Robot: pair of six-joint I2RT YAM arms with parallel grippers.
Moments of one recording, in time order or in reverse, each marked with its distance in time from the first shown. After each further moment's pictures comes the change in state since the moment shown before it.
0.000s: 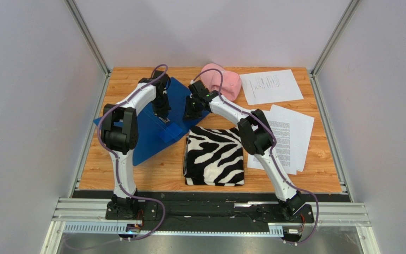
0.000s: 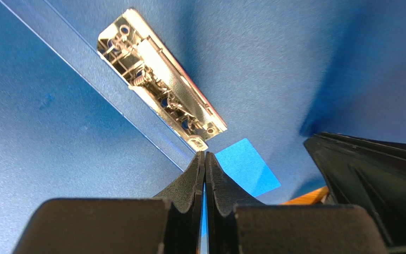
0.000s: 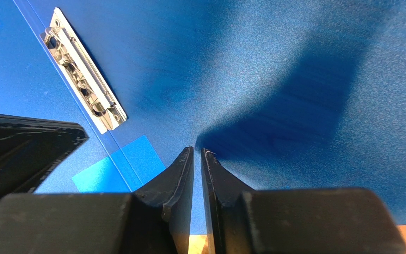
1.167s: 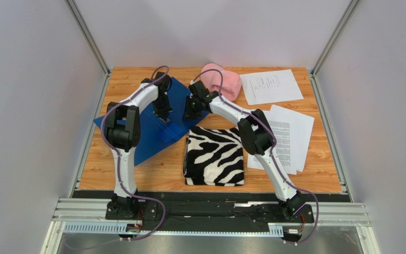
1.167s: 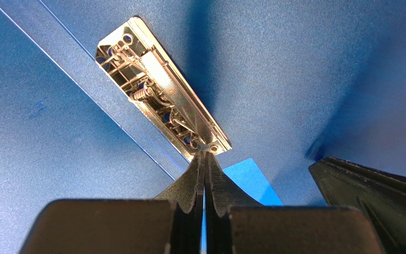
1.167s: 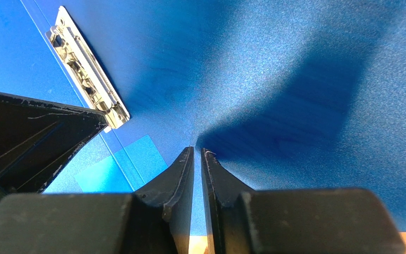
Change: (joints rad) left arm -0.006 0.055 0.015 0.001 -0.037 -0.052; right arm 0.000 -0.004 -0.016 0.024 -0.017 0.005
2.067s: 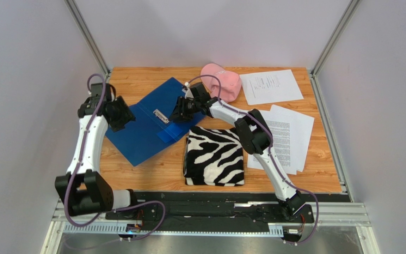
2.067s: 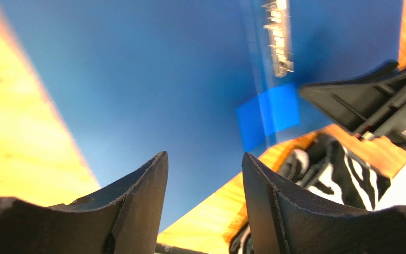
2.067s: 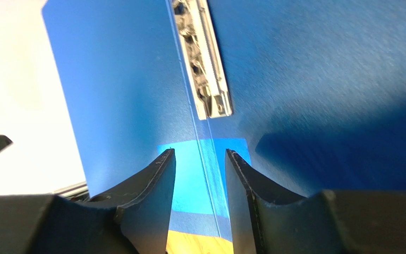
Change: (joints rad) left arm 0.364 -0.816 -0.482 0.000 0.151 0.005; right arm -0.013 0.037 -0.081 0.357 -0.402 0.145
